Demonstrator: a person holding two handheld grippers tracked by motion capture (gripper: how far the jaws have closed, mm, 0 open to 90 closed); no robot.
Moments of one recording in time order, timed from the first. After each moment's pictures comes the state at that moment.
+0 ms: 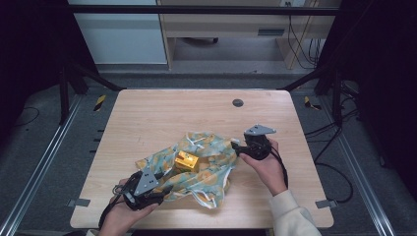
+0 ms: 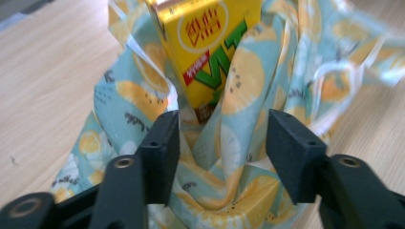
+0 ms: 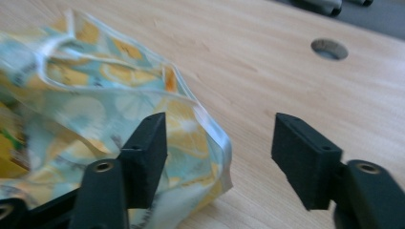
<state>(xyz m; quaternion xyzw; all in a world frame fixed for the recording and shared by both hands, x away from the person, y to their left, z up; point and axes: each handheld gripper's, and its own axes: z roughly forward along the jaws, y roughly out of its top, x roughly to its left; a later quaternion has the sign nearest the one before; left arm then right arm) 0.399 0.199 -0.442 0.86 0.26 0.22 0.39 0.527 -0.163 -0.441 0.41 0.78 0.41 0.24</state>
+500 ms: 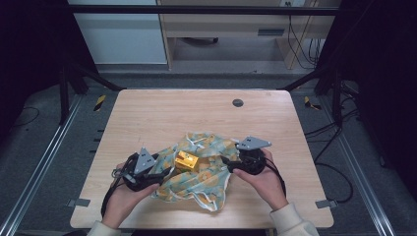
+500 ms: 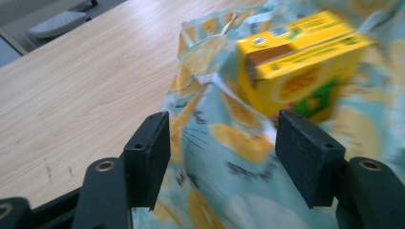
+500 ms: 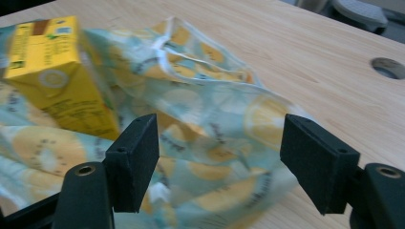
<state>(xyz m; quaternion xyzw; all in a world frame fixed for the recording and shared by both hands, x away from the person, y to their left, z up) 0.447 0.203 -0.430 0.84 0.31 0.25 0.38 0.481 -0.140 -0.433 0.35 0.80 0.44 0.20</state>
